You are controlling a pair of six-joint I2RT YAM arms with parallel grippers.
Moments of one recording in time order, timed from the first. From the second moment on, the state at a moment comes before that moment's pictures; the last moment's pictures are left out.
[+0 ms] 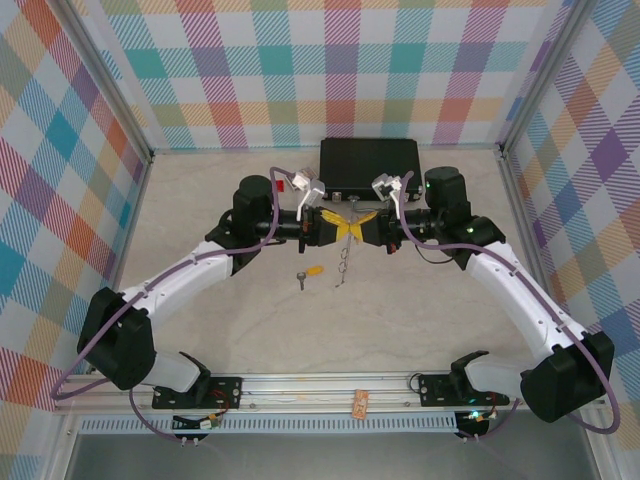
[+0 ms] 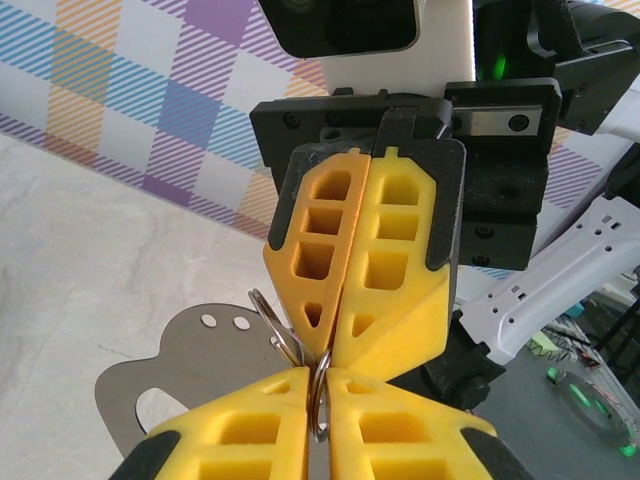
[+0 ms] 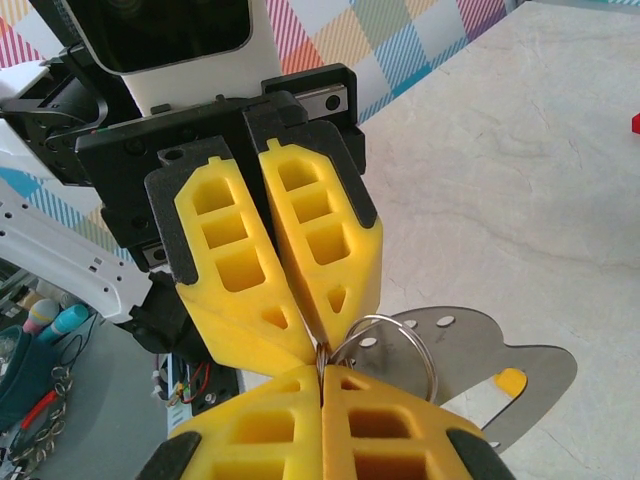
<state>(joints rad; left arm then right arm) -0.57 1.42 1.04 0.22 0.96 -0.27 0.42 1.21 1.12 -0.45 -0.94 0.07</state>
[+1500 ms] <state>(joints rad) -0.65 1.44 0.78 1.07 0.52 -0.43 0.45 0.98 0.78 0.04 -0.58 0.34</state>
